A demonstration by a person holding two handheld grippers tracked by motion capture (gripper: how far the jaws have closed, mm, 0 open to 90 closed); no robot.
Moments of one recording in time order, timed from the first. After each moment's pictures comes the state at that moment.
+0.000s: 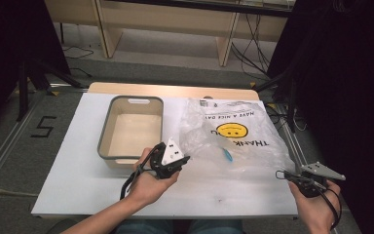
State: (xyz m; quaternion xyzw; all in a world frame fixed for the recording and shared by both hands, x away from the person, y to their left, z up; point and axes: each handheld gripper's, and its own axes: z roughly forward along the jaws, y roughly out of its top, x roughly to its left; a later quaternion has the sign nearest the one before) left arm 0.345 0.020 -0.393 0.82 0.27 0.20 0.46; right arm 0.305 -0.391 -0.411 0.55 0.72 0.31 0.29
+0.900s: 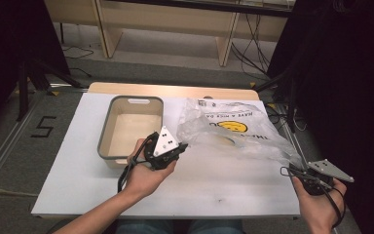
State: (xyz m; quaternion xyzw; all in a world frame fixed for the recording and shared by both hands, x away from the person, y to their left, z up) left arm 0.351 0.032 -0.366 0.79 0.27 0.23 0.50; right arm 0.303 -0.391 -0.396 0.54 0.69 0.34 0.34
